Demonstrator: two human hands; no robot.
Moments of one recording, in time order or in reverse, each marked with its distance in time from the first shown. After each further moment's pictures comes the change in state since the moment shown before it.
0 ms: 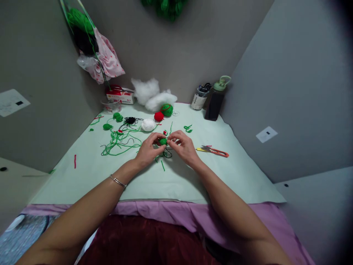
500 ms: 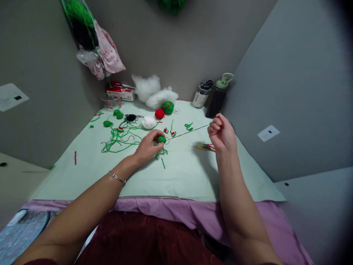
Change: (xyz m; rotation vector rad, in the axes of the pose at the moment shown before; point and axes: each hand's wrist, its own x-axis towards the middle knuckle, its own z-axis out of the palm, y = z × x) left_hand 0.002 -0.002 -0.008 0.108 -0.049 -0.053; right_hand 0.023 0.001 -0.103 0.905 0.375 0.270
